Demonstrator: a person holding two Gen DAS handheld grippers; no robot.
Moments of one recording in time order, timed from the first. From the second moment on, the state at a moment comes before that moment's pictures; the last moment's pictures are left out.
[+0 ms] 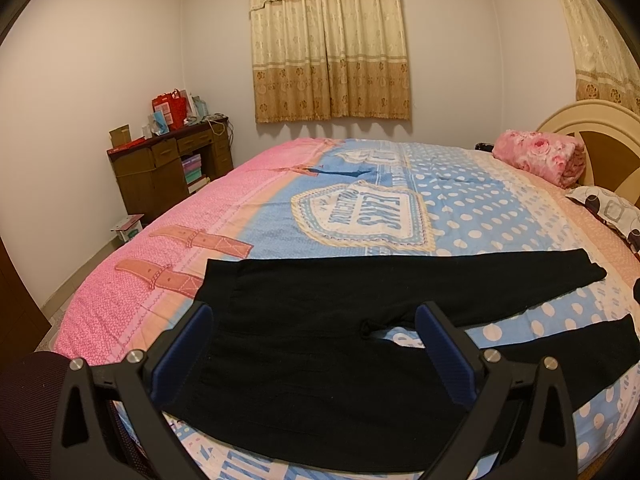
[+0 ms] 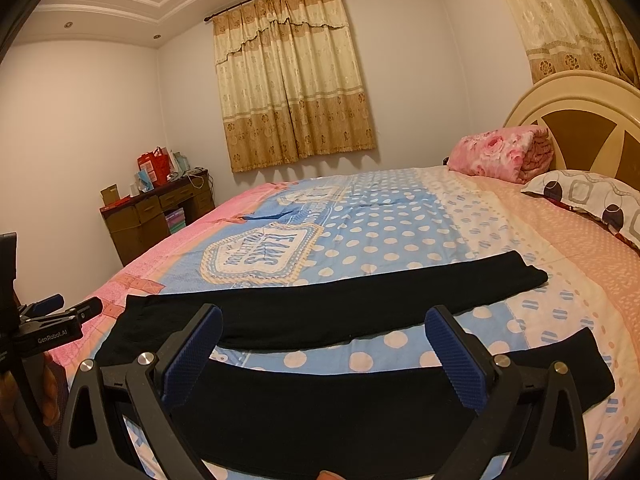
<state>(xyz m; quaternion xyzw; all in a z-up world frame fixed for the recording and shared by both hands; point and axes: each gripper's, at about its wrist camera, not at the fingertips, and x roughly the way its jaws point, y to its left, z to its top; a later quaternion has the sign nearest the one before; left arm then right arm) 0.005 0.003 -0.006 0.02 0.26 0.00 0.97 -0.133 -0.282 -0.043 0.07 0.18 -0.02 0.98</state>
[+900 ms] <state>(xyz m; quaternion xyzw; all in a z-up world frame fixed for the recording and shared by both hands) 0.092 0.052 -0.056 0.07 0.32 0.07 0.94 -0.074 -0.430 -0.056 0.07 0.24 -0.11 0.96</state>
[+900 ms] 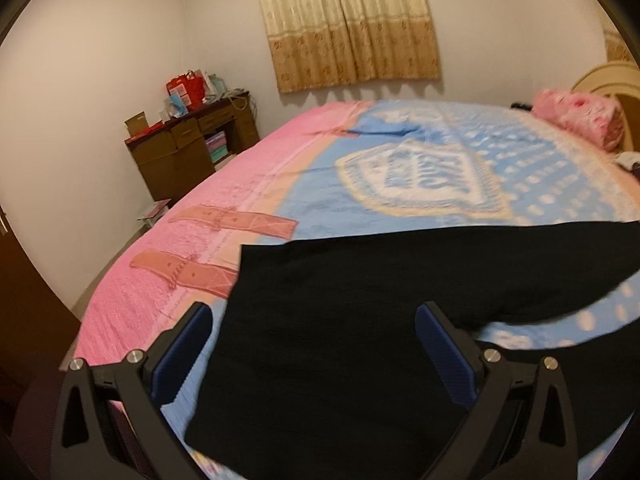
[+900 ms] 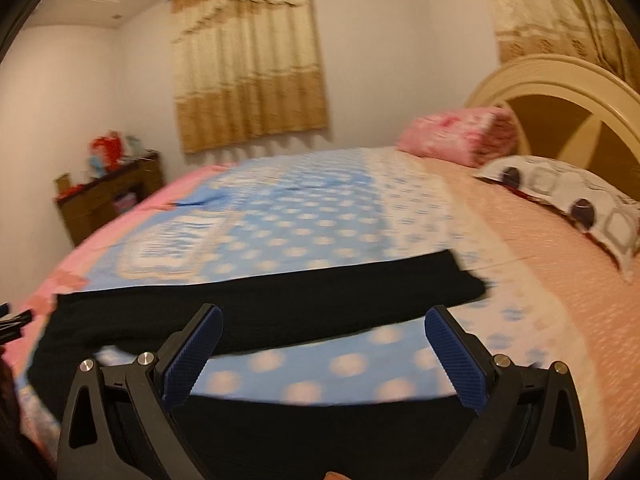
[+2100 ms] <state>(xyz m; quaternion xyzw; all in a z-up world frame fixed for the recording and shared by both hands) 0.273 0.160 -0.136 -0.03 0.48 0.05 0.88 0.144 -0.669 -0.154 0.13 0.44 -0.11 0.88</state>
